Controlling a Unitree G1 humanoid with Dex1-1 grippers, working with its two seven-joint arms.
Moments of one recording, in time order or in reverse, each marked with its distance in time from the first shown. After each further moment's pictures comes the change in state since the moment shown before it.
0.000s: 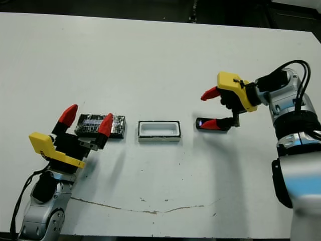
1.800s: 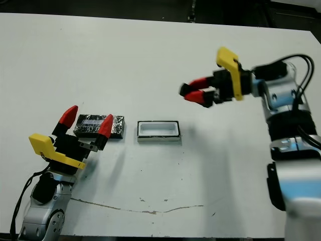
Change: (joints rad) left arm 0.008 0.000 -0.001 0.002 -0.001 -0.007 -0.002; right arm -0.001 0.104 -0.101 -0.341 0.267 0.366 0.044
